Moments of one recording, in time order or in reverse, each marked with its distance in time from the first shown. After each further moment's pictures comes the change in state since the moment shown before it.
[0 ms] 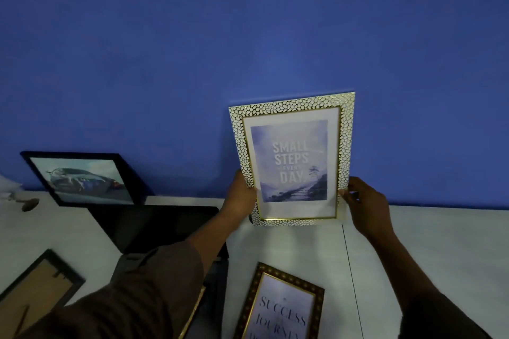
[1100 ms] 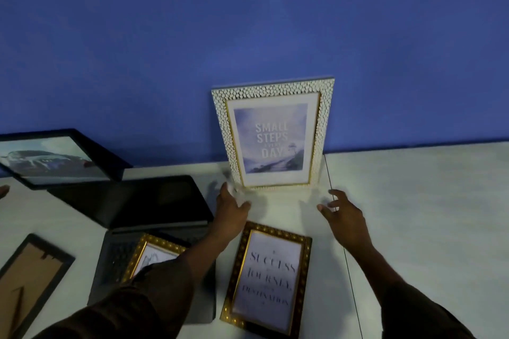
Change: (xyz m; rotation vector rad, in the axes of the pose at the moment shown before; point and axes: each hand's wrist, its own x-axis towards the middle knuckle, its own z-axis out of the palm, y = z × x) left_hand -0.057 -0.091 0.061 0.173 -0.030 -0.263; right_hand -0.104 0.078 0.058 0.086 -0.317 0.428
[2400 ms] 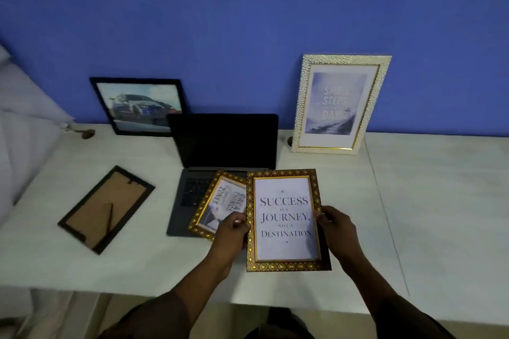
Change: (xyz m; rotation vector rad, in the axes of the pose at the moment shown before) left_hand -0.211 -0.209 -0.146 -0.395 -0.123 -0.089; right_hand -0.268 -0.075 0.129 0.159 -0.024 -0.030
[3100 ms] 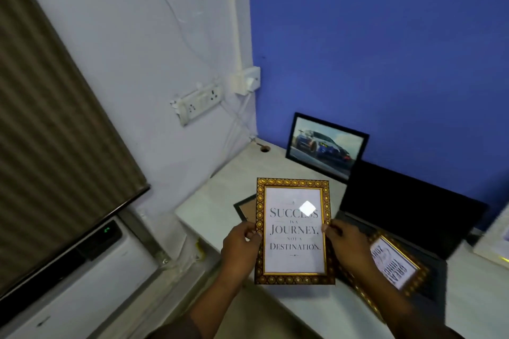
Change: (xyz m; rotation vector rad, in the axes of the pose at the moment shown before) left_hand -0.143 -0.061 -0.310 -0.015 0.743 0.188; right_hand -0.125 -0.226 0.265 -0.197 -0.359 -0.511
